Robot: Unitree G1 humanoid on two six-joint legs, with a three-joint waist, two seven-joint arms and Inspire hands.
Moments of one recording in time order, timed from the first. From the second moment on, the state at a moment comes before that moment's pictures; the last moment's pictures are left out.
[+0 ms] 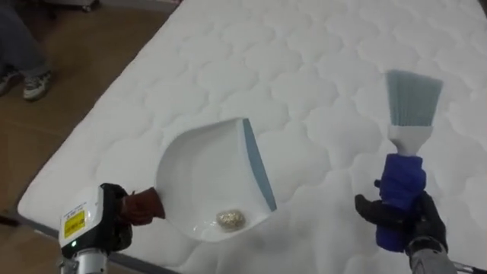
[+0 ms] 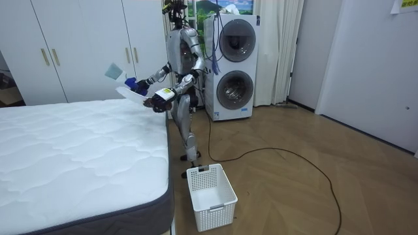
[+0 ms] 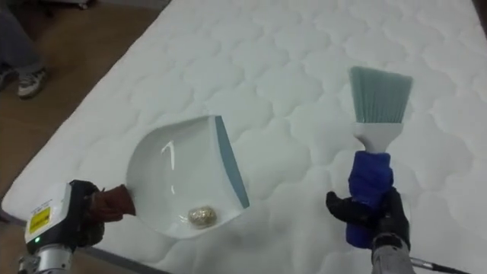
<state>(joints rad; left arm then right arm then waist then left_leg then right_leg) 0.21 0.30 -0.06 0.43 0.69 -0.02 0.49 0.17 -0.34 0.05 0.39 0.35 -0.03 -0.32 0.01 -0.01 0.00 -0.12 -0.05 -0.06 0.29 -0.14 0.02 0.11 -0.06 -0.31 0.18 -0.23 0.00</state>
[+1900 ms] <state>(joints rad) 0.12 0.30 -0.09 0.56 0.66 -0.03 0.42 0.12 -0.31 0.02 0.62 0.46 -0.10 -0.53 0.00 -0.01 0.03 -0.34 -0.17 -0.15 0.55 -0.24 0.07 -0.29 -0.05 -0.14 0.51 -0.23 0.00</state>
